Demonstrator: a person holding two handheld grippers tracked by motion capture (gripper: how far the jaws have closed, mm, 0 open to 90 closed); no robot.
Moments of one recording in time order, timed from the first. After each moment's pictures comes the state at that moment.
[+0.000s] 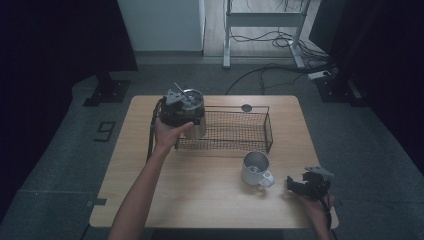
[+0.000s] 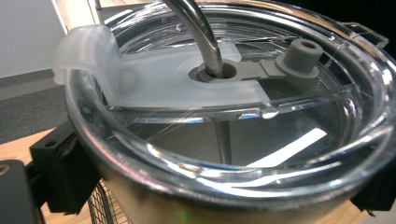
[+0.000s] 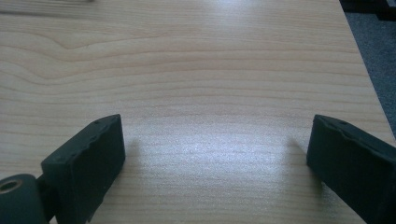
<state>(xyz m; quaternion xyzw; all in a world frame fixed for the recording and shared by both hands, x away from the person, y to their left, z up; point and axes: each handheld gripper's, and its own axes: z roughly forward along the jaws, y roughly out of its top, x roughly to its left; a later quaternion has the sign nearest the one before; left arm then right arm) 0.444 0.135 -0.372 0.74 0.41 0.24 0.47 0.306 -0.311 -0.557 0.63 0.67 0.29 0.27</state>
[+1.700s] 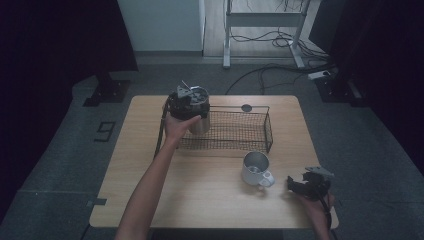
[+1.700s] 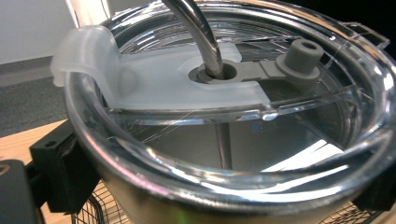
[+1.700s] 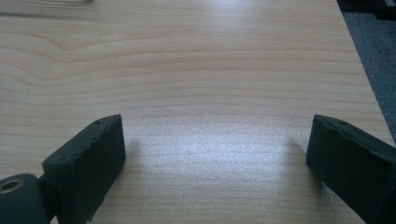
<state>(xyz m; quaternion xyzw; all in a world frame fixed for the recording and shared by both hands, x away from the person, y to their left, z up) 0.489 0.116 -0.398 0.74 0.44 0.24 0.45 0.305 -0.311 -0.557 0.64 0.66 0.29 0.27</state>
